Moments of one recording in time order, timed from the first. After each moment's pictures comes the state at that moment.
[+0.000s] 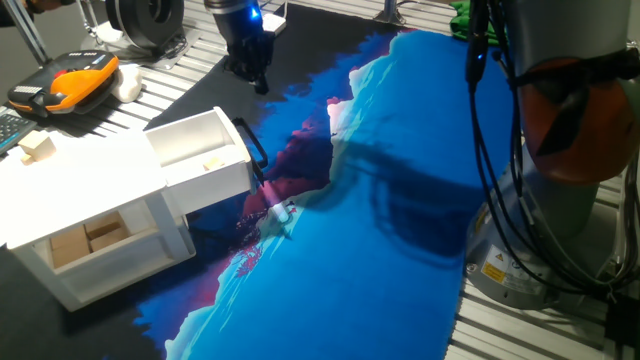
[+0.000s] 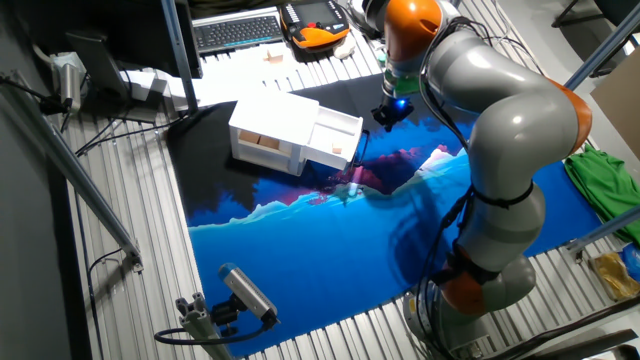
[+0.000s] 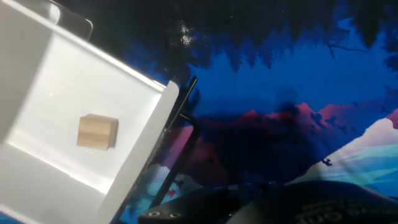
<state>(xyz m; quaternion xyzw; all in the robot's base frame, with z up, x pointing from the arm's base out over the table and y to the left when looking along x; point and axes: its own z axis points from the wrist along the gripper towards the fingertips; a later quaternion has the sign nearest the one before) 0.518 -0.002 0.221 -0.03 -1.00 0.01 0.06</state>
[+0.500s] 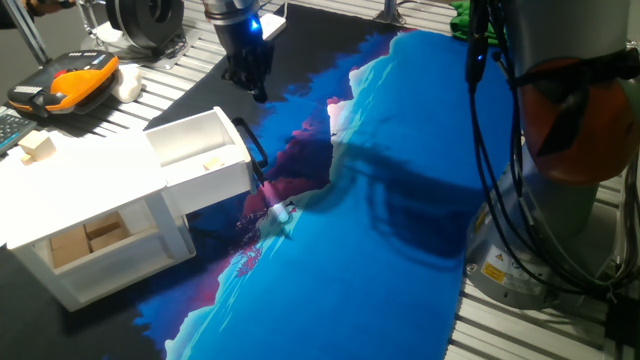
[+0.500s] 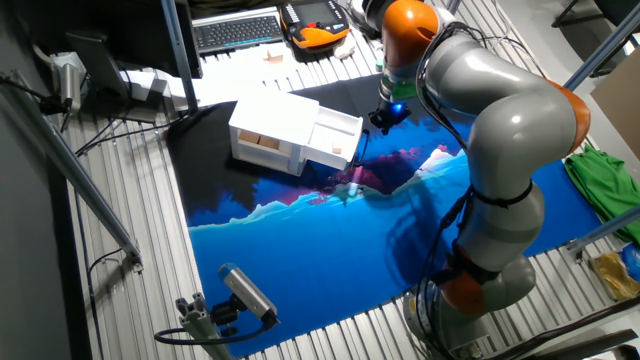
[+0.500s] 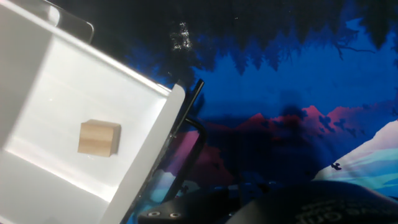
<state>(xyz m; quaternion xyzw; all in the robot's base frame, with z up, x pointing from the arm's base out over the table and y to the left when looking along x) 0.518 0.003 0.210 -0.04 -1.00 0.01 0.06</state>
